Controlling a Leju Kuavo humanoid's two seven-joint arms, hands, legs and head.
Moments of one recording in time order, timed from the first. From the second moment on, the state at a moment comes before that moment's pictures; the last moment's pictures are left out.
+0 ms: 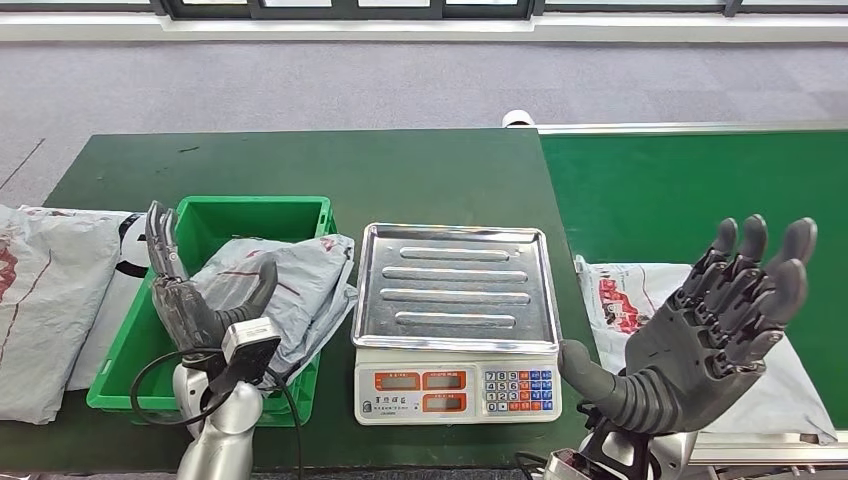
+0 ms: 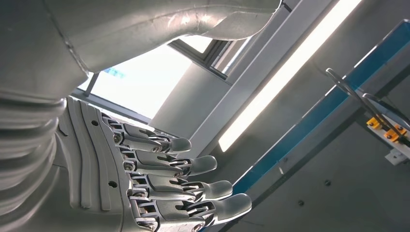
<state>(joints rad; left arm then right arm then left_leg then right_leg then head) -0.13 -0.27 0.03 -1.43 -0.72 0.70 -0.70 0.03 0.29 0.20 -1.91 0.90 -0.70 -0.70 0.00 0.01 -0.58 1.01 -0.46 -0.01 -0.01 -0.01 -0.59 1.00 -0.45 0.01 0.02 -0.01</state>
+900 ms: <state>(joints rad) 0.03 -0.17 -0.21 -1.80 -0.04 0.34 -0.70 -0.01 0.30 -0.19 -1.65 1.35 -0.70 -0.32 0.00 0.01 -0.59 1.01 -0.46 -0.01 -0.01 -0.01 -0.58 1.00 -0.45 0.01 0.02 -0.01</state>
